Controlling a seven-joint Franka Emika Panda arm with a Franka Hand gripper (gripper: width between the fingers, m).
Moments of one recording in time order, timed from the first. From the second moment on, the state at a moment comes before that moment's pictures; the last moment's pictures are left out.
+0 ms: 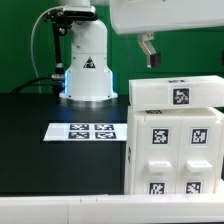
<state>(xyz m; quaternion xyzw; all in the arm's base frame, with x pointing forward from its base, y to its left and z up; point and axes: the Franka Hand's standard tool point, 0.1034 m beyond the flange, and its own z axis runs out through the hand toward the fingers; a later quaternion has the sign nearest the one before) 0.632 0.092 0.191 -0.97 0.22 -0.01 0.05</state>
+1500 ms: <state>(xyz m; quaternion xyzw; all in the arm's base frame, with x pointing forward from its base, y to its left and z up) 0.633 0.081 0.177 -0.84 -0.54 -0.01 0.01</state>
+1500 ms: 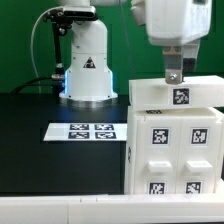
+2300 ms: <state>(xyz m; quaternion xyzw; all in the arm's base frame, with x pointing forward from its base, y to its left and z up) 0.638 0.076 0.159 -0.85 -0.53 0.01 0.01</state>
